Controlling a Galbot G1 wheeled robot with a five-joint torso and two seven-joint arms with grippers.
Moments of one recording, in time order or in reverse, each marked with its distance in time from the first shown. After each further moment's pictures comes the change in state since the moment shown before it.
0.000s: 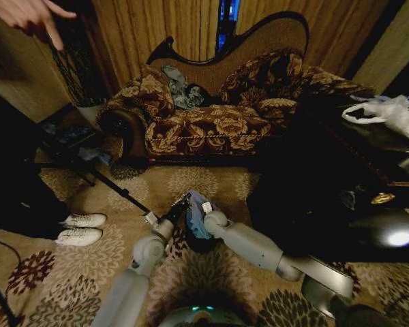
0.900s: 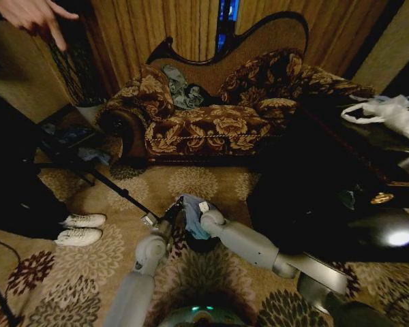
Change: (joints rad) left arm 0.002 -0.067 -0.097 0.074 0.011 0.050 -0.146; right arm 0.022 0.072 0.003 -0.082 -0.024 0.002 -0.043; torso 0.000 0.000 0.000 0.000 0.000
